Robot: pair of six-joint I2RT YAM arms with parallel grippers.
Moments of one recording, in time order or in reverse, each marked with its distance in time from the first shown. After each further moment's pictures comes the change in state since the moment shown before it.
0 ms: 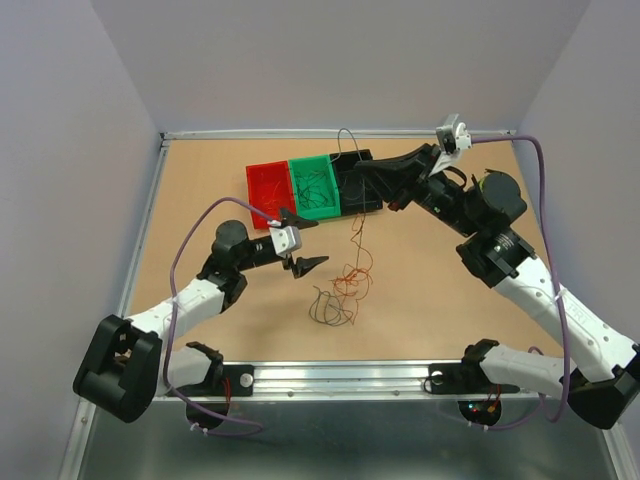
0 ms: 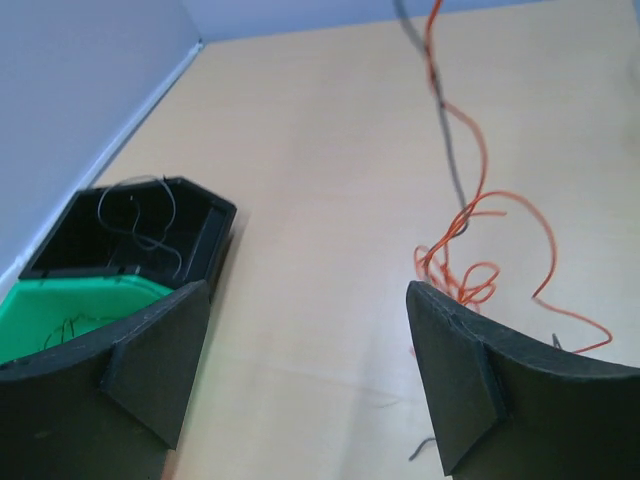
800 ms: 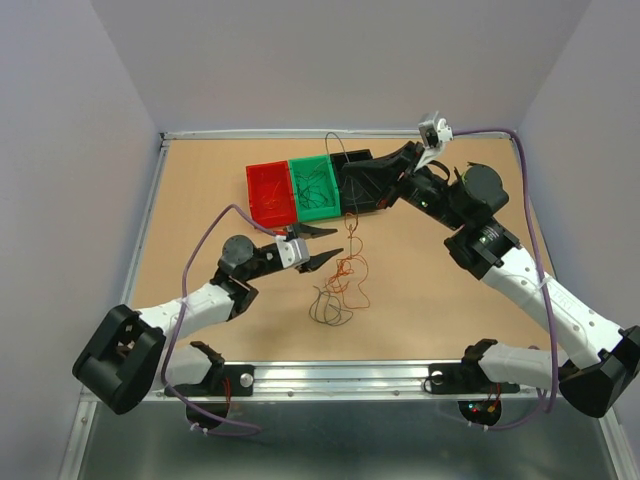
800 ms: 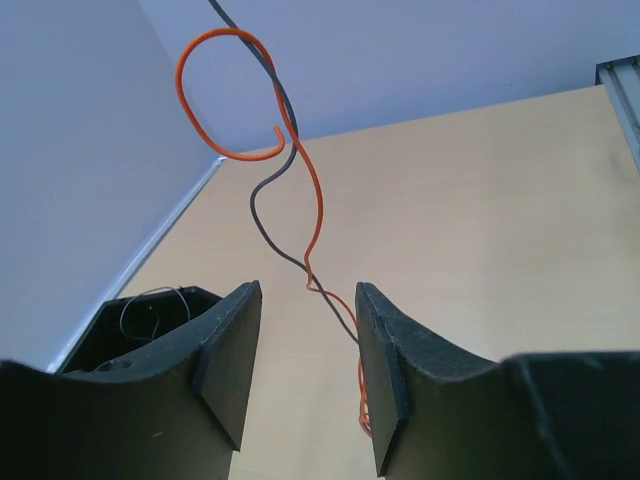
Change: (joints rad) left arm -0.164 0.027 -0.048 0.350 -0.107 -0.066; right arm 0.000 0.088 0.014 0.032 -0.043 0.063
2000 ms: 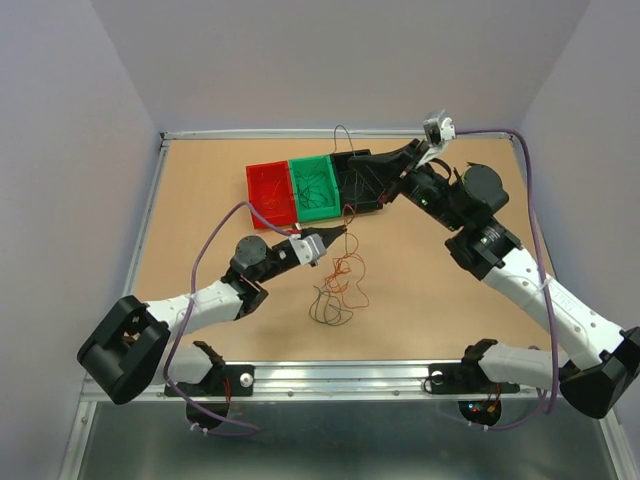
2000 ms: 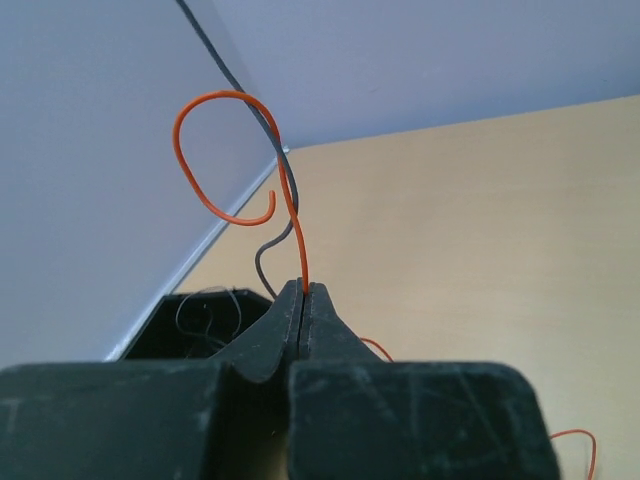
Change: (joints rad) left arm -0.108 0.064 0.060 -0.002 -0.248 0.100; right arm 0.000 -0.002 0.000 -0.008 0.092 -0.016
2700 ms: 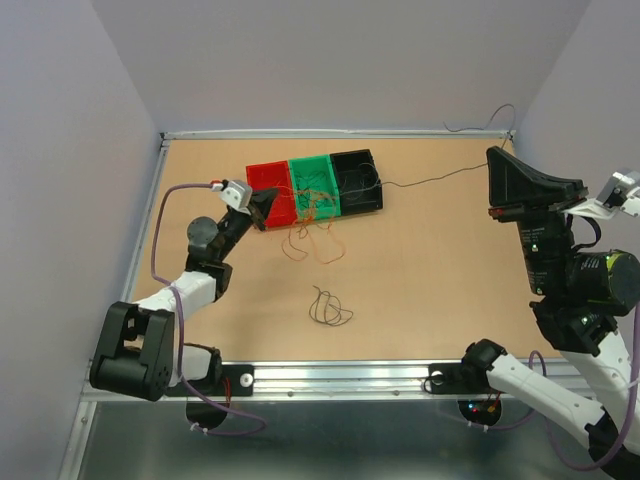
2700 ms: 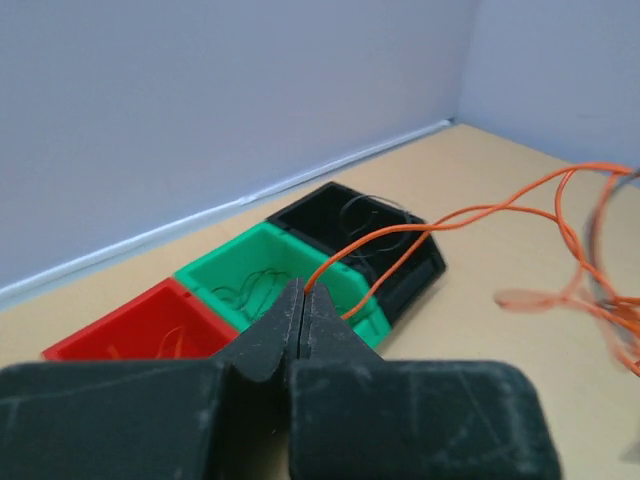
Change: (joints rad) left arm 0.473 0.008 -0.032 0.068 -0.010 -0.410; right arm 0.000 -0.487 -0.063 -0.083 0.527 -0.117
